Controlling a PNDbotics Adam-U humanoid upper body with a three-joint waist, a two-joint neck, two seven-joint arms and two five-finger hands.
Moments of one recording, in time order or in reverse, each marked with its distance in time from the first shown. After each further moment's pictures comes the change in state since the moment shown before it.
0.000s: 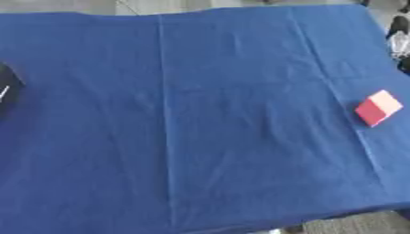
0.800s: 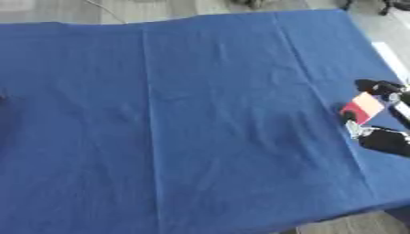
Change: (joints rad) left arm -0.010 -0.173 -0.014 -0.007 0.119 -0.233 0.042; right arm 0.133 0.079 0.006 0.000 0.381 0.218 0.416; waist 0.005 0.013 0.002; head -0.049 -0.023
